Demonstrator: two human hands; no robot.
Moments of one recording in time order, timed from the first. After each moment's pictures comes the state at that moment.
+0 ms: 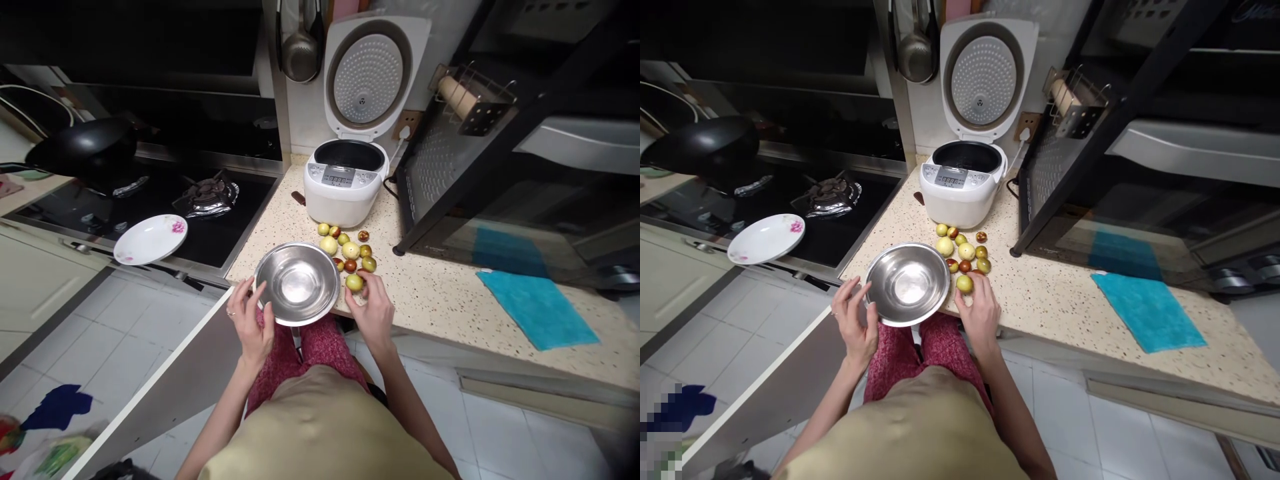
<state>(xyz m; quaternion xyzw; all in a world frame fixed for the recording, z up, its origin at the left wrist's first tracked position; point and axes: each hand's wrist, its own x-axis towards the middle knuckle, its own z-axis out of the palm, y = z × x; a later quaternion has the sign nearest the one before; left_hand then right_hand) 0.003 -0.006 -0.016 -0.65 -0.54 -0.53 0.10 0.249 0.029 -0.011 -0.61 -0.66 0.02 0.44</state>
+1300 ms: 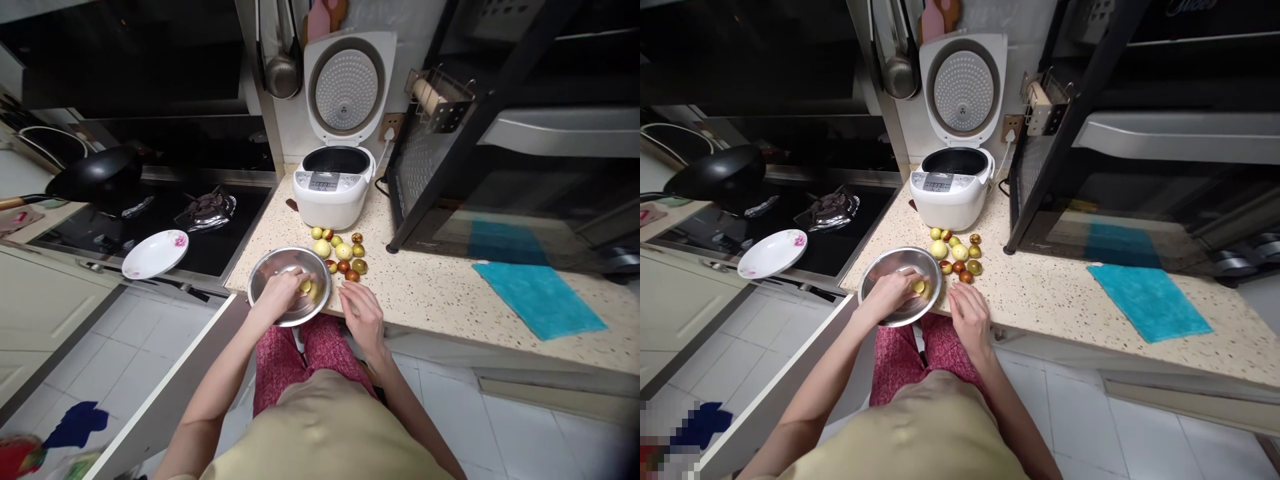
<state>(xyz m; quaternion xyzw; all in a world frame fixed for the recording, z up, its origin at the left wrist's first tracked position) 0.031 0.075 0.037 -0.87 -0.48 -0.06 -0.05 0.250 0.018 -0.025 -0.47 -0.70 0.03 0.54</state>
